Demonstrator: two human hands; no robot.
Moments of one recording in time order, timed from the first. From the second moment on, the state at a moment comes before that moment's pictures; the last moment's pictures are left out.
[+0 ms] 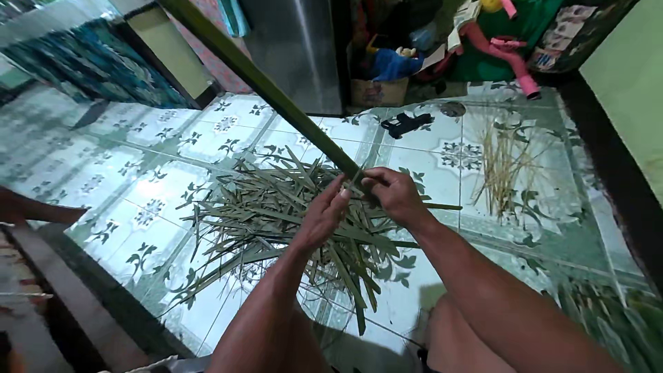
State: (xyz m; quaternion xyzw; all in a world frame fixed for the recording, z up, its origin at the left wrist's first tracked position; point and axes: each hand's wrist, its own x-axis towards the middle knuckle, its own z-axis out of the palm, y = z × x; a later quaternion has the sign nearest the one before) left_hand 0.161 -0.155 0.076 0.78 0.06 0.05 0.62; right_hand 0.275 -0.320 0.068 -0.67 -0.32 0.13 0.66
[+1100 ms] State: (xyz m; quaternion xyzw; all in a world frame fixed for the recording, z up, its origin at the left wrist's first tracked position) left_hand 0.135 -0.134 0.078 0.95 -0.03 0.19 0.26; right_hand 0.244 -0.321 0.073 -0.45 -0.19 0.42 0.77
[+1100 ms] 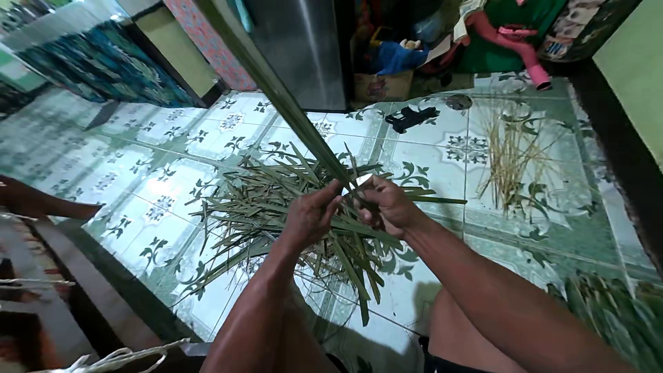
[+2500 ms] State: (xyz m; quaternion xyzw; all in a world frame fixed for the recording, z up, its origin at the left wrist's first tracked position) left_hand 0.122 -0.115 0.108 0.87 0.13 0.35 0.33; right_hand 0.326 -0.362 0.043 -0.71 -0.53 0.38 0.27
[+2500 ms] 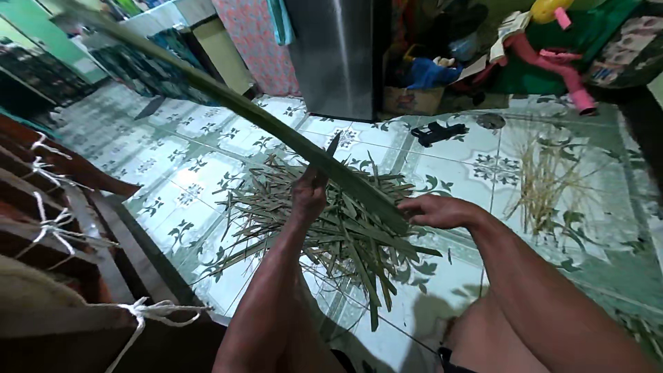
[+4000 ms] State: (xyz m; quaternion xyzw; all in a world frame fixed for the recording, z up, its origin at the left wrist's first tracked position) left_hand 0.063 -0.030 0.125 0.66 0.24 0.51 0.49; right_hand 0.301 -0.411 0.024 -0.76 -0.48 0.27 0.34
